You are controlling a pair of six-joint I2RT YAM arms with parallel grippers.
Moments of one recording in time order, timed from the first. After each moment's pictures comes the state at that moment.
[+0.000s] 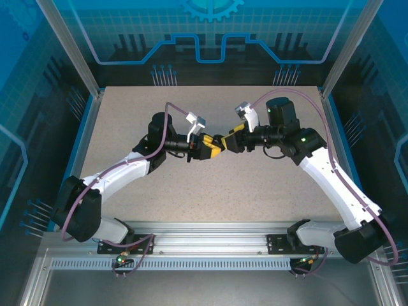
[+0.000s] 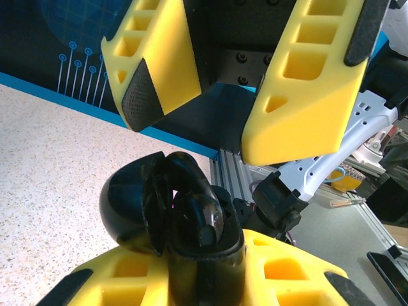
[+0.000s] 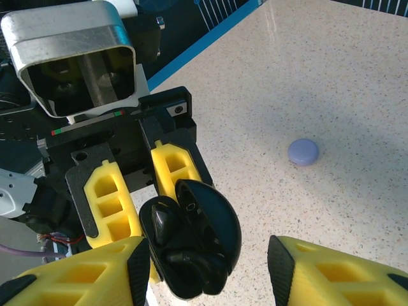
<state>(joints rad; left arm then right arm) -0.49 1.43 0.92 0.36 1.09 -0.27 0.46 1.22 1.30 -0.68 -0.59 0.05</state>
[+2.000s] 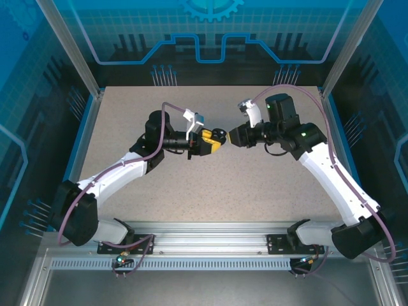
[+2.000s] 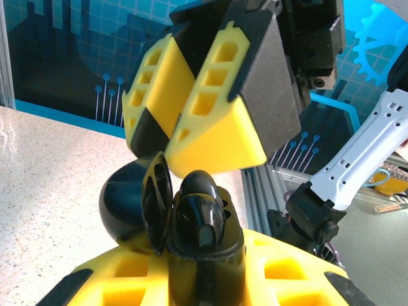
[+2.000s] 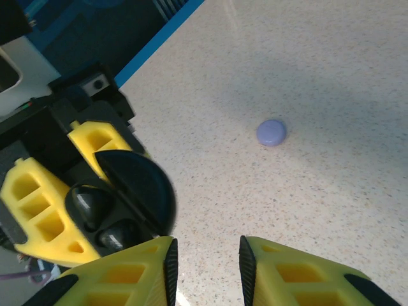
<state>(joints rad) -0.49 1.39 0.95 0.33 1.00 -0.16 0.44 1.26 1.37 -0.77 -0.48 0.11</state>
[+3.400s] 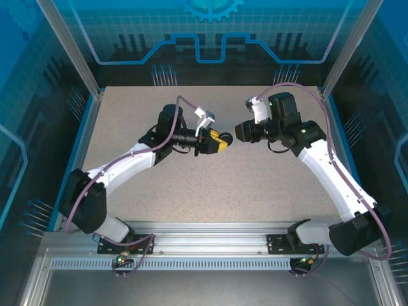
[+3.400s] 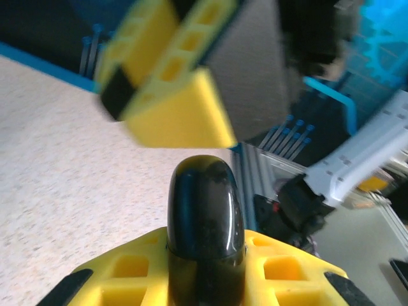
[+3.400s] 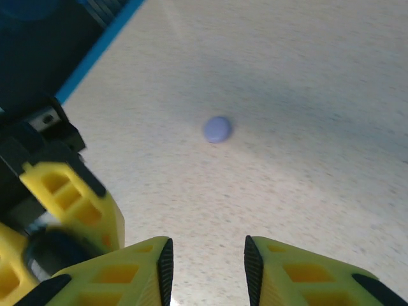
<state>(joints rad) -0.51 1.53 1.11 0.11 0.98 -0.18 0.39 1.30 1.36 -0.78 -0.35 0.14</state>
